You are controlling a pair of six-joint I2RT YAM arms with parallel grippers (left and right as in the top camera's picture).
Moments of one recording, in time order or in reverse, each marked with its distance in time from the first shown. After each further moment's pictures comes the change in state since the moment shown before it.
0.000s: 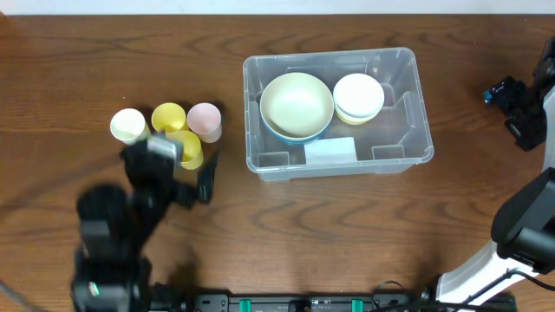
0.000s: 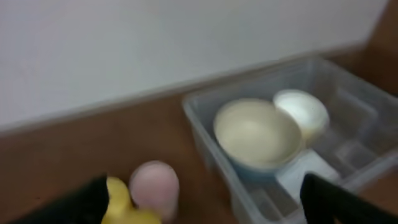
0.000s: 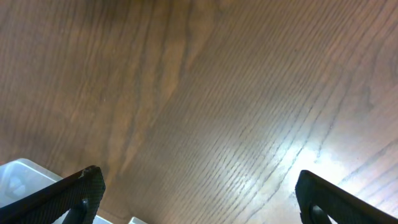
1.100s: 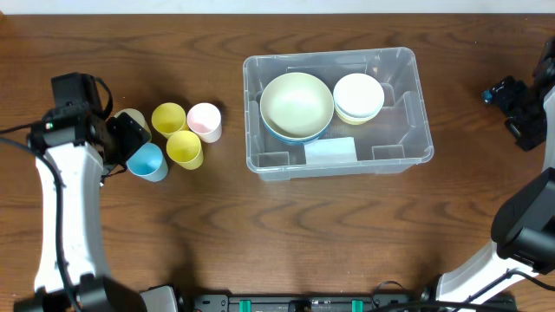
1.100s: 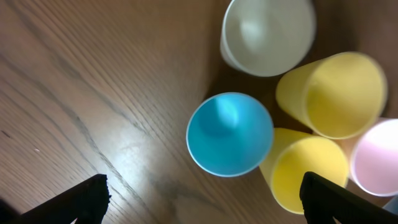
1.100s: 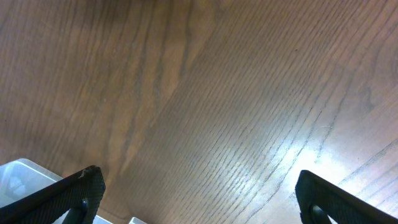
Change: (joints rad) left arm 0.314 0.755 0.444 -0.622 -0.449 -0.667; right arm 0.000 0.000 0.000 0.000 -0.001 0.000
